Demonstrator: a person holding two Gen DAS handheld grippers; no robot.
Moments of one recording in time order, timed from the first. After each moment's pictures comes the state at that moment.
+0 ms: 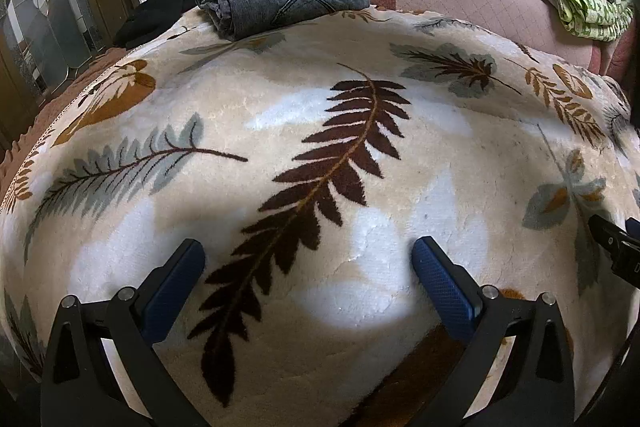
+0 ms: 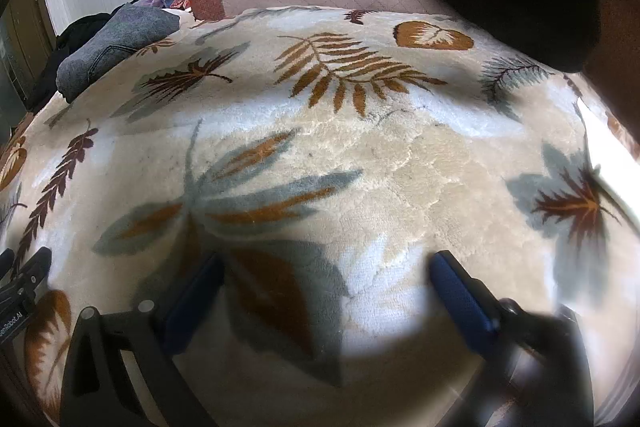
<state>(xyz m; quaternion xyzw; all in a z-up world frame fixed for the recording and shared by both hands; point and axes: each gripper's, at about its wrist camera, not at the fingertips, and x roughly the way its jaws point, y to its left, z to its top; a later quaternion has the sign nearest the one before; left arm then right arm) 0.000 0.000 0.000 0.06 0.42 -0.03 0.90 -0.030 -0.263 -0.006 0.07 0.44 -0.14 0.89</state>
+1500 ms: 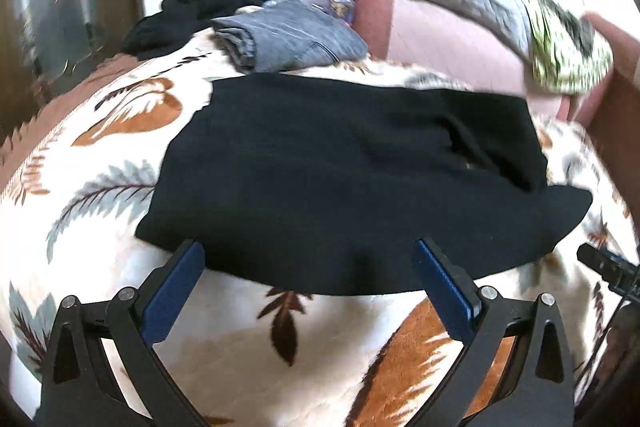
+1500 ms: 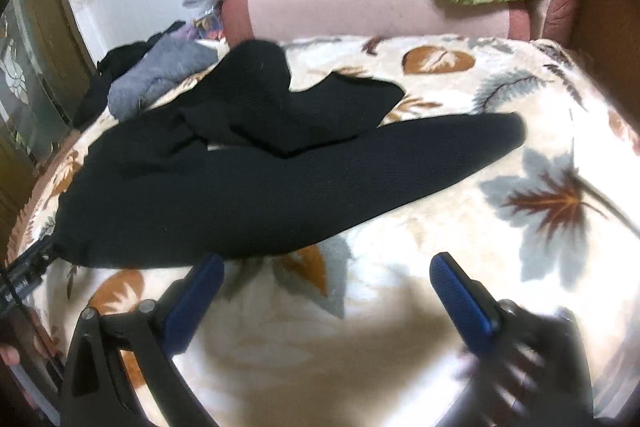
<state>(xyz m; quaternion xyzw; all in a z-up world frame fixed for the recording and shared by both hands) -0.030 0.051 0.048 -0.01 0.38 -0.06 0.92 -0.091 -0.271 0.046 0.11 0.40 -0.09 0.91</state>
